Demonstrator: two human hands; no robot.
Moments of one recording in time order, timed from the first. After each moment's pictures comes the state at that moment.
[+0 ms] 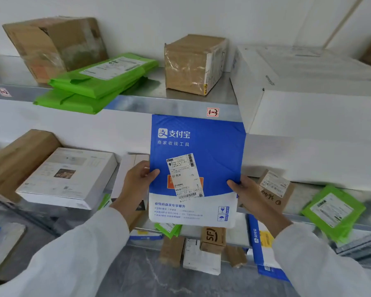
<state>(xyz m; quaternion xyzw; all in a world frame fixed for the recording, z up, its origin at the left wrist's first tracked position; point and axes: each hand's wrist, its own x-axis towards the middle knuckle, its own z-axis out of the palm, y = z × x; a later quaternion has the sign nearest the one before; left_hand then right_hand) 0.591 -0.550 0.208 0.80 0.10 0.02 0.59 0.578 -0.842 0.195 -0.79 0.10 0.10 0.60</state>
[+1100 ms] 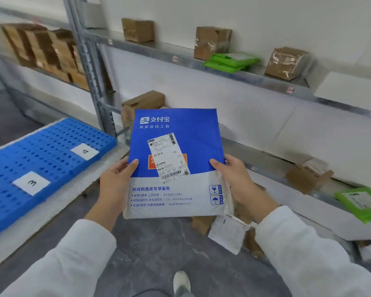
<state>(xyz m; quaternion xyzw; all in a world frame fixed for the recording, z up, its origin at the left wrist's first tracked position) 0.160 -0.397 0.249 0.56 0.30 0.18 0.75 0.282 -0.632 0.271 -0.76 -0.03 0.15 0.64</state>
